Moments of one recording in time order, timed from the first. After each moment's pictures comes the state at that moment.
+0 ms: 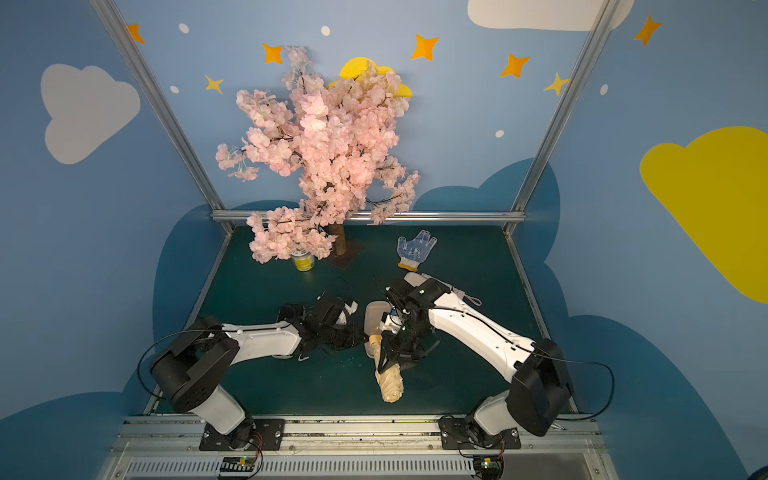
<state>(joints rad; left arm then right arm) -0.73 1.64 0.71 0.11 0.41 -0.88 0.77 1.51 1.21 -1.29 -0.70 0.49</state>
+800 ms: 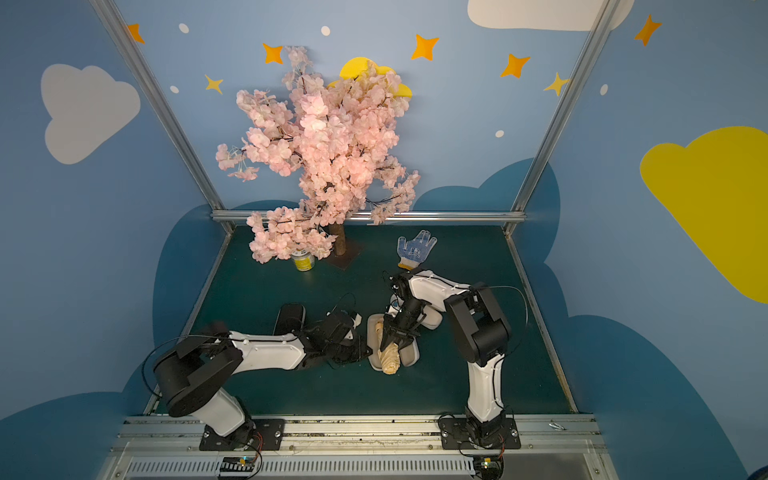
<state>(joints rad) -0.86 1.64 0.65 0.15 0.27 -0.97 0.58 1.97 1.32 -1.21 -0.68 0.31</state>
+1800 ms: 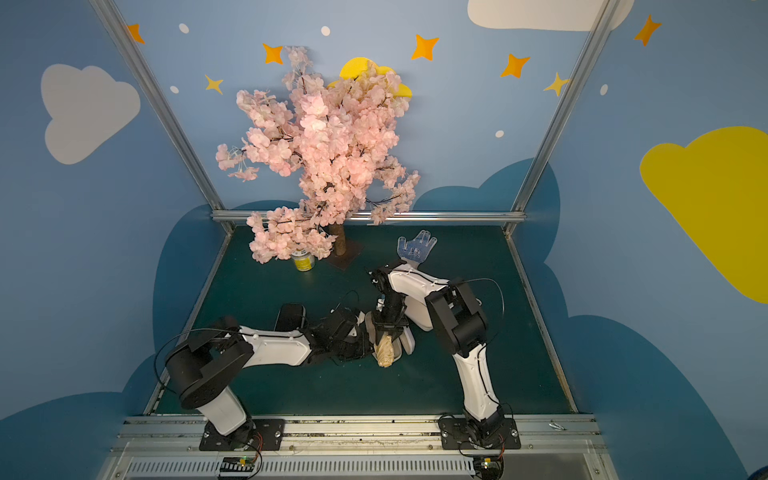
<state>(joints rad) -0.85 1.70 0.69 0.19 0.28 -0.97 0.67 2.14 1.59 -1.29 -0.42 0.37</state>
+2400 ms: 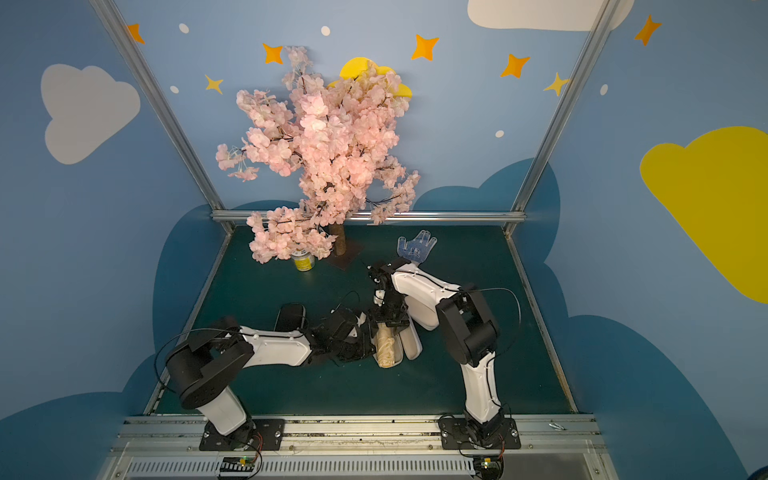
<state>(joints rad) -0.85 1.70 0.69 0.19 0.31 -0.97 0.68 1.97 1.53 -1.21 -0.33 0.34</state>
